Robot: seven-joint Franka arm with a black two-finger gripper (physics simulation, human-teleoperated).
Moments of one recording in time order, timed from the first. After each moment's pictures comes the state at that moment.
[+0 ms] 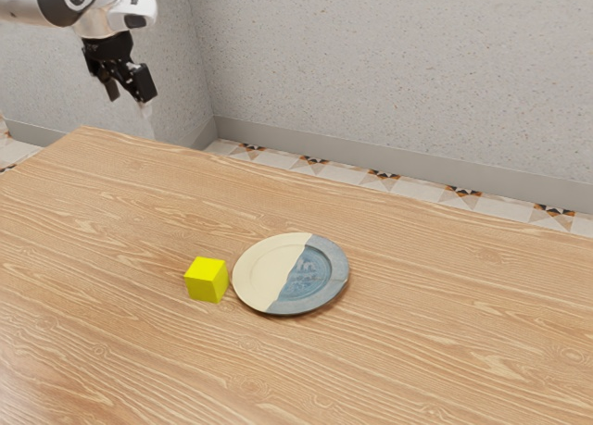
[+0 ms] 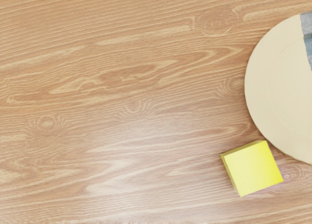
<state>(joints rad) 0.01 0.09 0.18 -1.49 0.07 1.73 0.36</state>
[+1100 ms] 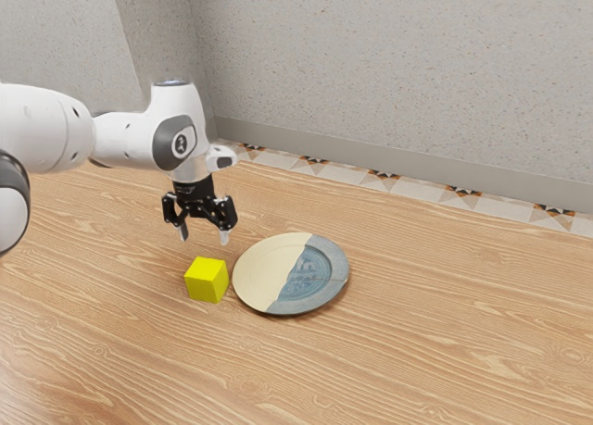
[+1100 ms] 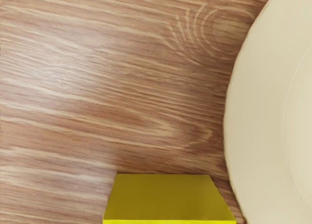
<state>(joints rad) -0.06 0.42 0.18 -1.74 -0.13 2.03 -0.04</state>
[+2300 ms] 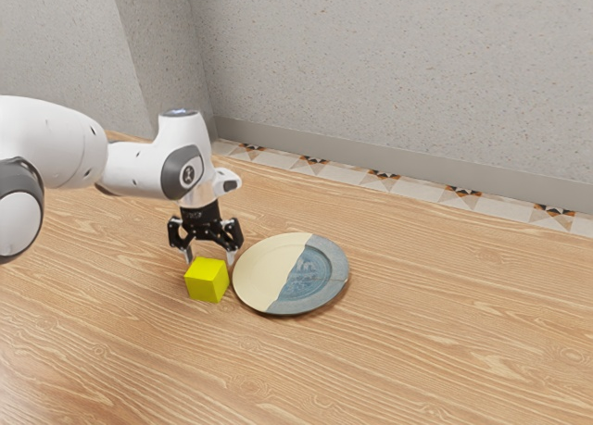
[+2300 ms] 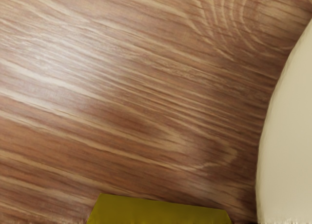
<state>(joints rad) -0.08 0.47 0.18 -1.82 -0.14 2.18 -0.16</state>
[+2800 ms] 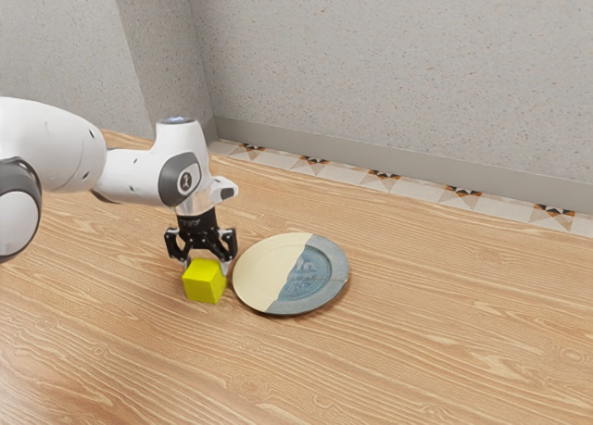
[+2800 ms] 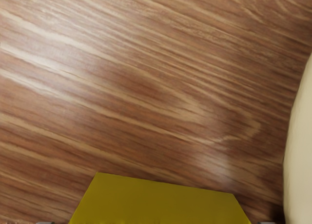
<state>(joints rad) -0.07 0.46 0.18 -1.86 -0.15 2.18 -0.19</state>
